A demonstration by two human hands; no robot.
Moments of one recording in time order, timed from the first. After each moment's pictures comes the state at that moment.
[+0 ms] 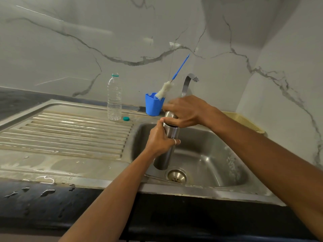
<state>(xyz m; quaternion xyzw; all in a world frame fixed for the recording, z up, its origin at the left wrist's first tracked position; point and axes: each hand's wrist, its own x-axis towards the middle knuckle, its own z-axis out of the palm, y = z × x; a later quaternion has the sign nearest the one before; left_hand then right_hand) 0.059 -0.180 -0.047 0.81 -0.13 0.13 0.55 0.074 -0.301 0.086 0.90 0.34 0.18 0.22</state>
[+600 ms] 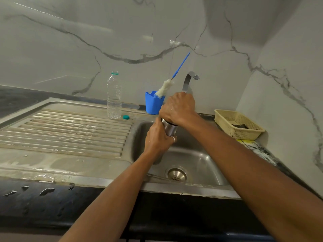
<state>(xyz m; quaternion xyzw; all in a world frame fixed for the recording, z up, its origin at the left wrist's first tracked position) 0.051 -0.183 -0.044 0.85 -0.07 0.19 0.49 0.071 -0.249 0.075 0.96 0.03 0.22 0.17</state>
